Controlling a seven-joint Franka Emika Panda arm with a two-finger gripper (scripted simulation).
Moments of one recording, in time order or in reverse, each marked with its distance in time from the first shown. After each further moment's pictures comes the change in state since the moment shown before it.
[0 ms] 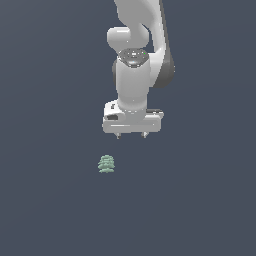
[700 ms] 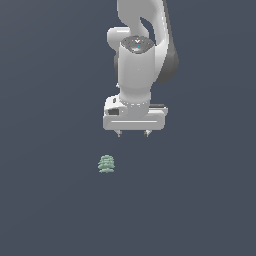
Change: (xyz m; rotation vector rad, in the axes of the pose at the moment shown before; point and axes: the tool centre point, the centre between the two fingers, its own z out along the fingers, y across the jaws) arm 0.013 -0.006 -0.025 -0.006 0.053 0.006
